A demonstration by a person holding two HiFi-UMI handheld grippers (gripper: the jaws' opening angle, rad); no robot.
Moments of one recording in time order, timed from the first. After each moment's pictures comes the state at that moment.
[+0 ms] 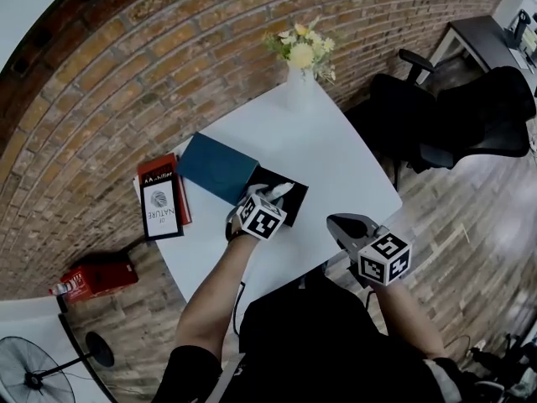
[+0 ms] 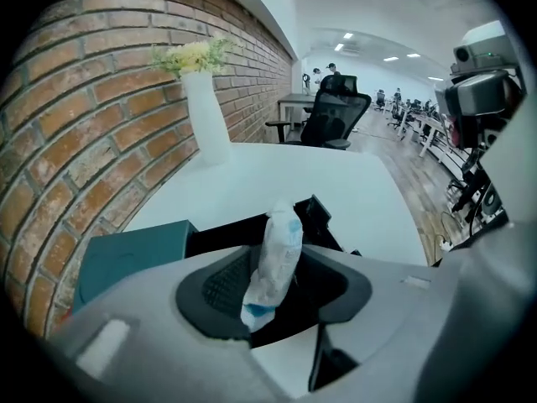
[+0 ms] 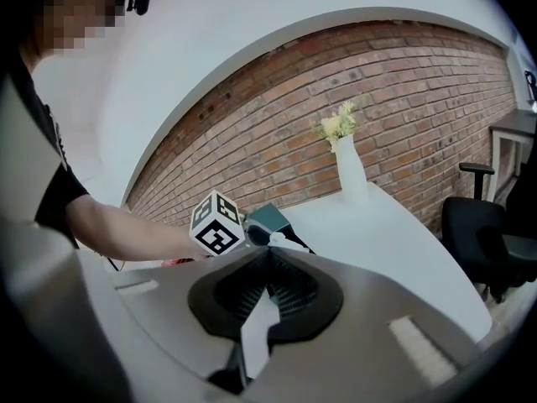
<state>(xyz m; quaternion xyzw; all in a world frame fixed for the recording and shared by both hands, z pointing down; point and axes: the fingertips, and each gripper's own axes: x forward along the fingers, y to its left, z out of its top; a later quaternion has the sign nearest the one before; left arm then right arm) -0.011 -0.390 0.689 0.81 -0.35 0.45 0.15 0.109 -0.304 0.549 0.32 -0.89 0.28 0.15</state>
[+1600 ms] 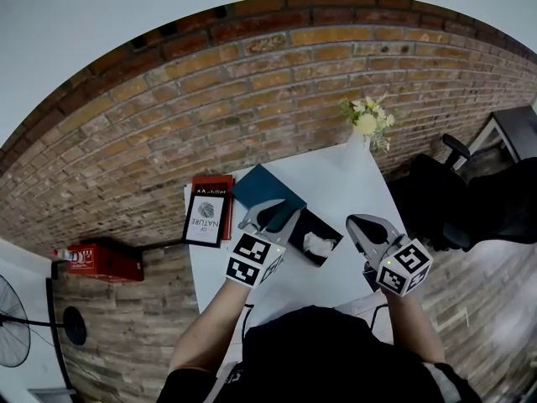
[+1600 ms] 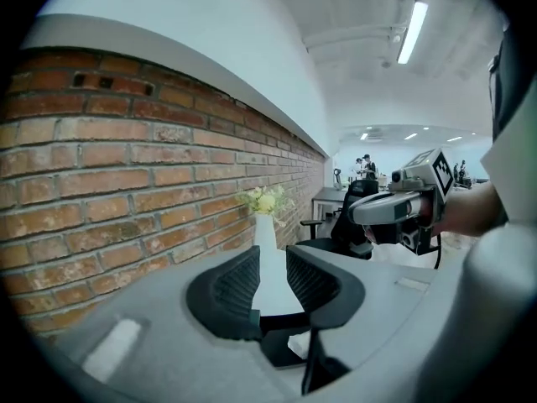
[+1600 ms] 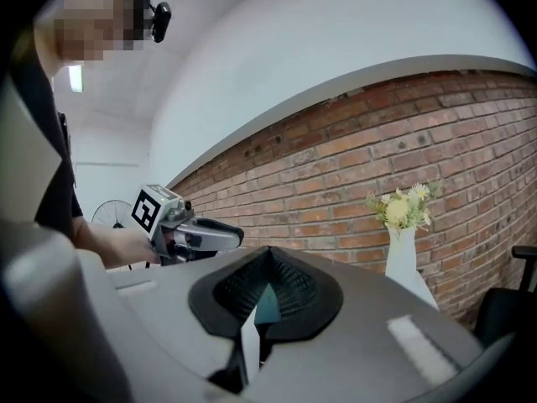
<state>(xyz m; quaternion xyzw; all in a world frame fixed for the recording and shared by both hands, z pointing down) -0.082 -0.373 0.425 0.85 -0.50 0.15 0.08 0.039 -0.365 0.411 0.24 -0.96 0.11 0.05</state>
